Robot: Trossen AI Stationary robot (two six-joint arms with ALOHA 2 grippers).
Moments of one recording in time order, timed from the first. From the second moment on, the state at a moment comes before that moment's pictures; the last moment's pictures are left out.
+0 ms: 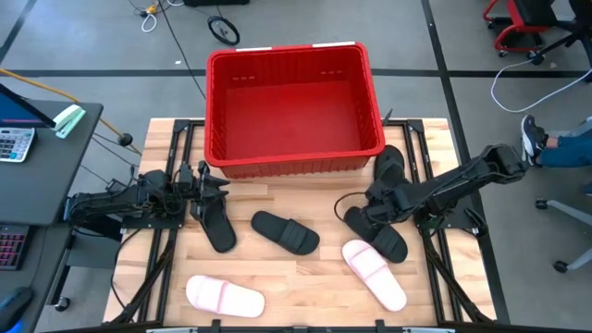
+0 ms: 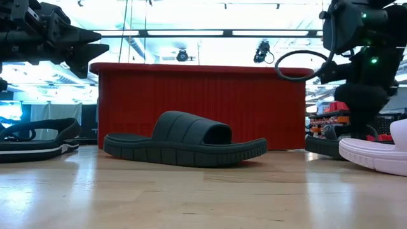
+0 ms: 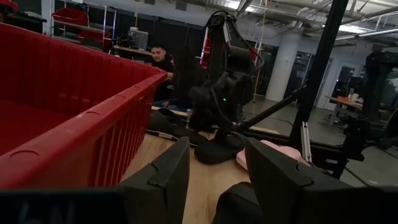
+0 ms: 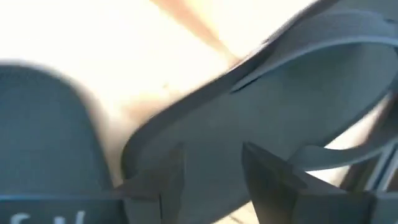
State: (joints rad) left arm 0.11 0.01 0.01 0.13 0.04 -0.22; right arm 0.24 1.33 0.66 -0.97 0.46 1.14
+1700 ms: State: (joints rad) left arm 0.11 0.01 0.01 0.10 0.04 -0.22; right arm 0.37 1.25 0.62 -1.01 0.48 1.55
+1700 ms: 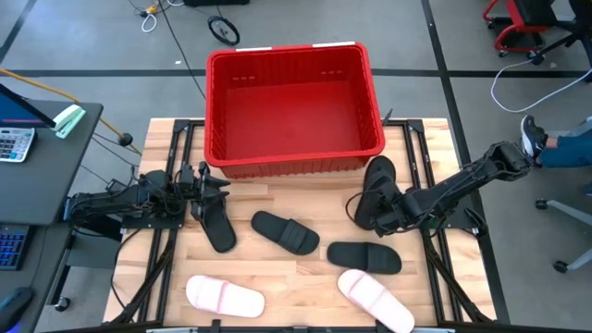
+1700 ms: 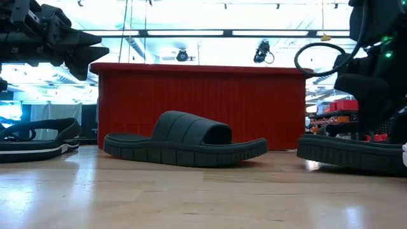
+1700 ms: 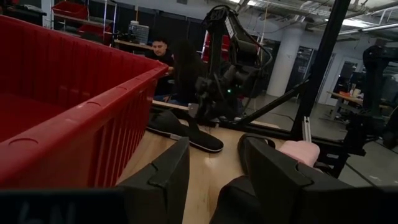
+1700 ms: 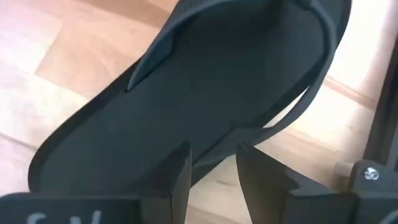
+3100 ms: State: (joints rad) left arm 0.11 0.01 0.01 0.10 0.04 -0.22; right arm 0.32 1.31 0.65 -1.00 0.41 1.92
